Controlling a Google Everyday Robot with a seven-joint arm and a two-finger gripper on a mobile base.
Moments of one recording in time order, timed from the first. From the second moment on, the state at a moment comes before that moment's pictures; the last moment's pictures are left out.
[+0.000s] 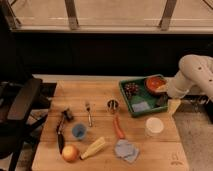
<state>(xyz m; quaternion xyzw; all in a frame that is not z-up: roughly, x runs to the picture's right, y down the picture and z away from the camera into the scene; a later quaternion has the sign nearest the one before) 0.314 0.077 0.738 -0.31 -0.12 -0.05 0.94</state>
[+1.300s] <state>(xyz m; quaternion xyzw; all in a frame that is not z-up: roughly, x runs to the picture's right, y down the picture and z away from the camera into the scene) 0.150 0.183 0.691 -0.35 -0.10 -0.21 0.91</state>
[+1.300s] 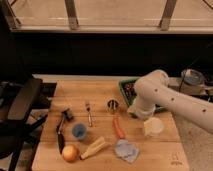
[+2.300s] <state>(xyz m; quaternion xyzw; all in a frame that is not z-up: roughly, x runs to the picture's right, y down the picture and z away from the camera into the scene) 0.117 0.247 0.689 -0.35 -0.15 -0.27 0.89</state>
